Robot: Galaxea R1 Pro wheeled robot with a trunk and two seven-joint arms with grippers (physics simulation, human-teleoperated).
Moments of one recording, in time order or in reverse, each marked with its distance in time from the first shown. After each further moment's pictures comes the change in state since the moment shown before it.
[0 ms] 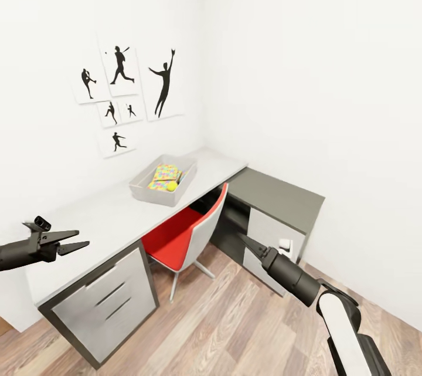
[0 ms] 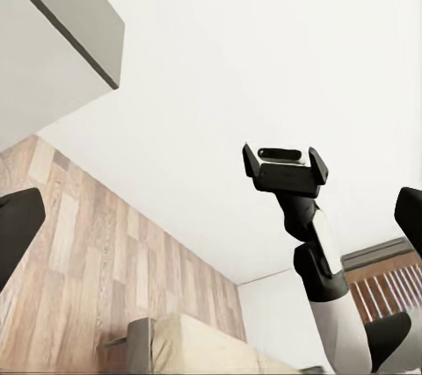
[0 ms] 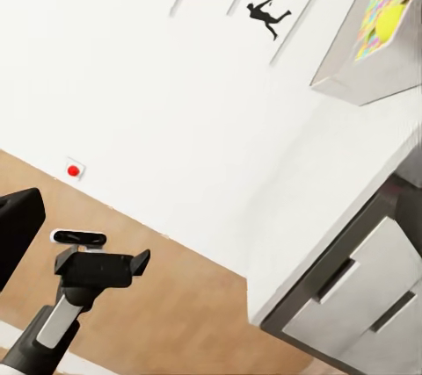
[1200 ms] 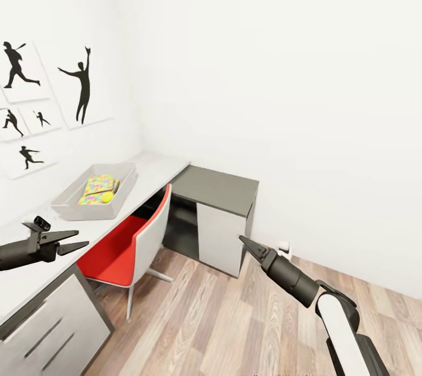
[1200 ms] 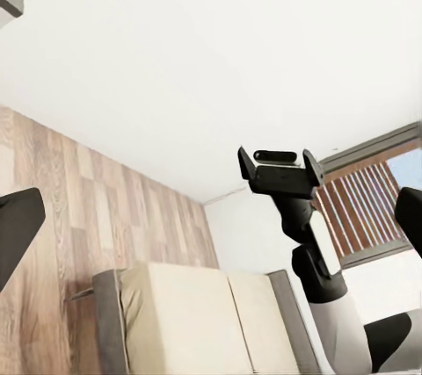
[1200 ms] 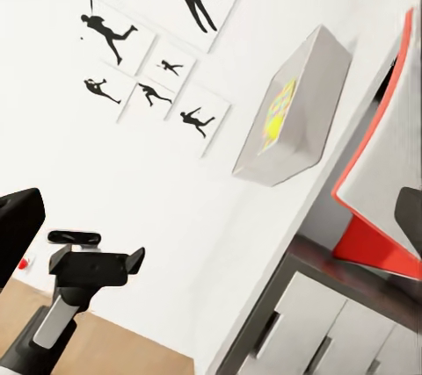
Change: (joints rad) left arm 0.000 0.001 0.002 0.002 0.000 0.000 0.000; right arm 0.000 0.002 -0.002 0.022 0.002 0.000 0.000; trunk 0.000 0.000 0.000
